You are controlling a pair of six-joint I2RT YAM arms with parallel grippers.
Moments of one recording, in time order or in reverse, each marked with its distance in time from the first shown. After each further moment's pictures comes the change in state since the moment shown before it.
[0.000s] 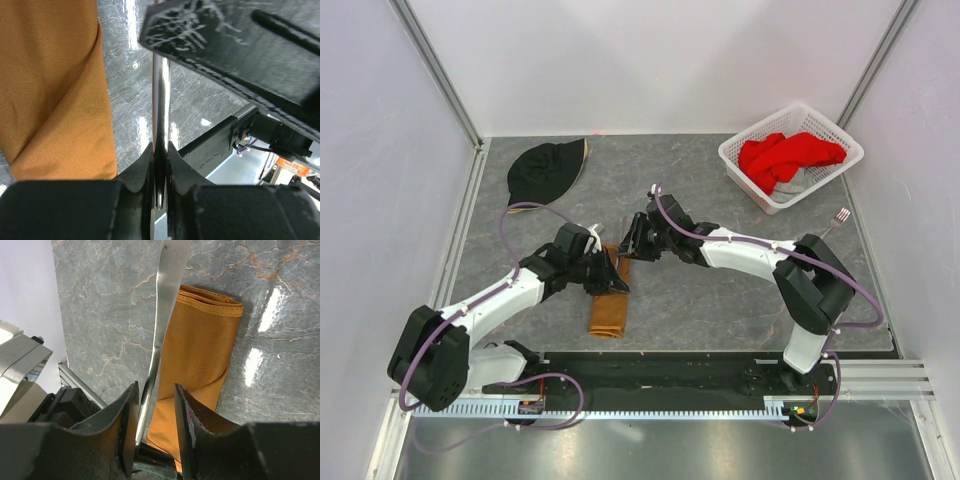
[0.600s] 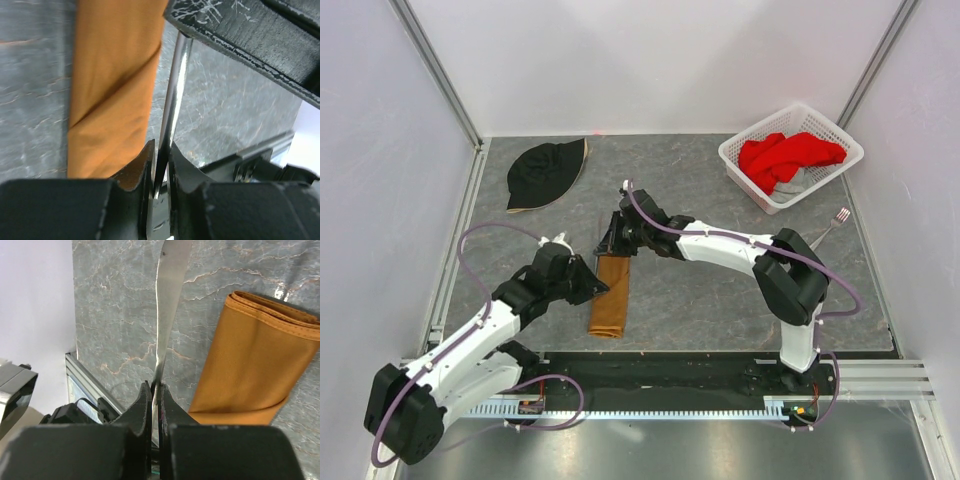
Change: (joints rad) left arm 0.004 -0.305 -0.124 -0.095 -0.270 -0.143; right arm 0.060 0.131 0.212 -0.069 0.002 -0.016
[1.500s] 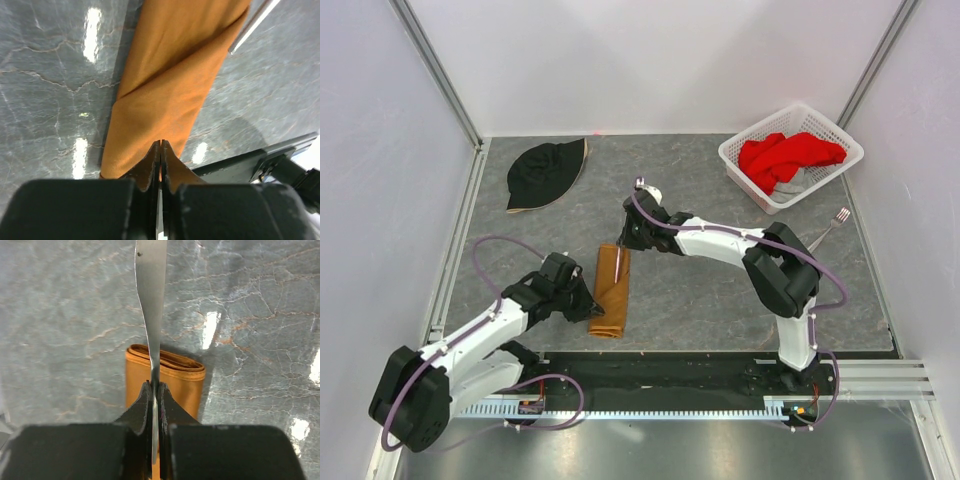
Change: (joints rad) left arm 0.010 0.045 -0.089 -0.062 0.035 -0.055; right arm -0.037 0.064 0.028 -0.074 0.252 -0.082
